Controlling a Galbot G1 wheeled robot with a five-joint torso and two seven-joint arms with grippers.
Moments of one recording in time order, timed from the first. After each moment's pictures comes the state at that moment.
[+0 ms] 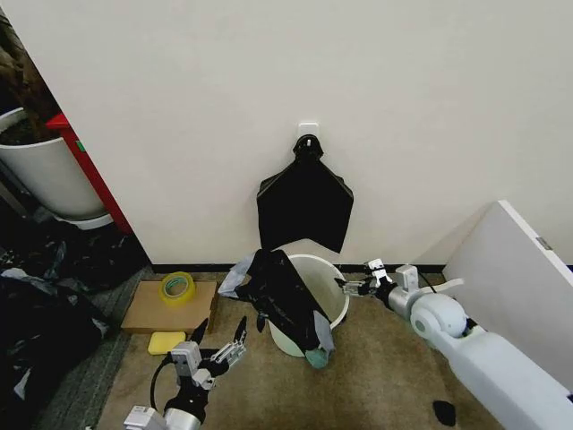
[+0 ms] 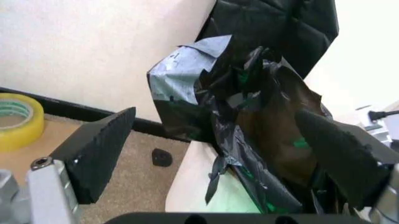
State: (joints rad) left arm 1.84 -1.13 -0.31 -2.21 -0.56 -0.22 -0.14; right arm -0.86 0.86 -0.03 1.63 0.82 -0.45 -0.08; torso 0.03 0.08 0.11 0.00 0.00
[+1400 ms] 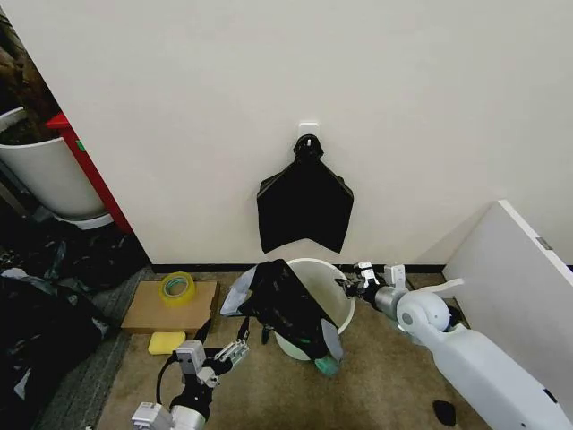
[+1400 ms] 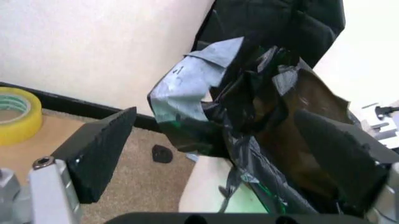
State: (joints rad) left arm 1.81 -1.13 -0.30 -2.19 -0.57 -0.21 -0.15; right arm -0.94 0.93 0.06 1.74 1.01 -0.55 0.22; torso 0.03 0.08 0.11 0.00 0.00
